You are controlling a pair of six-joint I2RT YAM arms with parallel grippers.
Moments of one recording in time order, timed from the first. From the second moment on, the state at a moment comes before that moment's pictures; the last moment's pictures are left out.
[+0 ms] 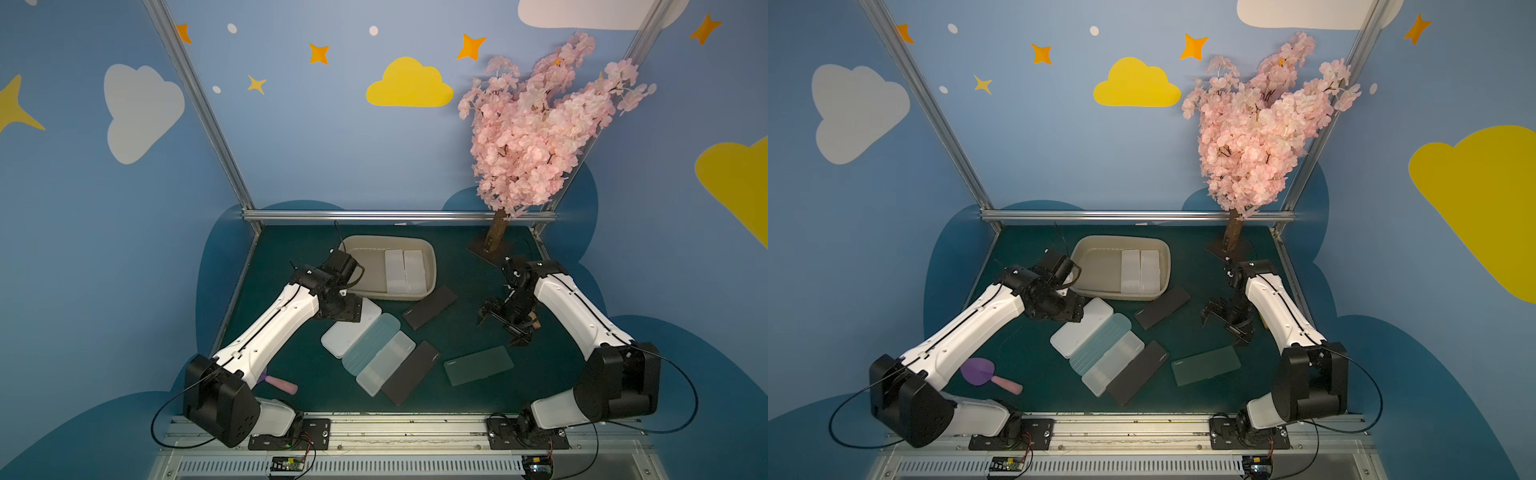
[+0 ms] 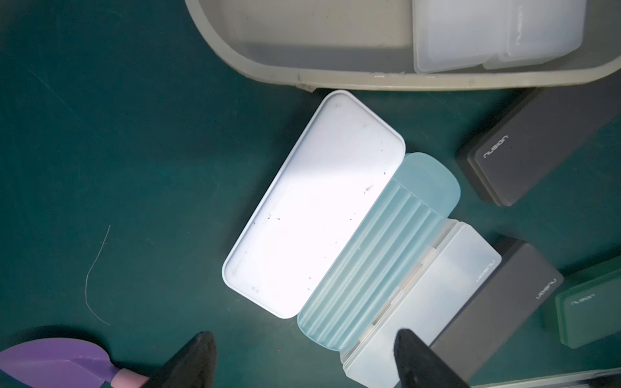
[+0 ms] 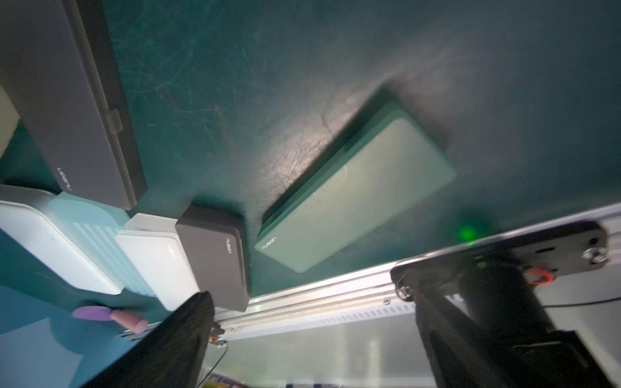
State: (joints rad) left arm -0.45 1.37 1.24 -1.15 -0.04 -0.39; right arm 0.20 1.46 1.17 -1.38 -0.29 0.80
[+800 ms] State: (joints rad) left arm -0.43 1.29 1.12 -1.14 0.01 -0.42; right arm 0.52 1.44 0.89 -1.13 -0.27 1.54
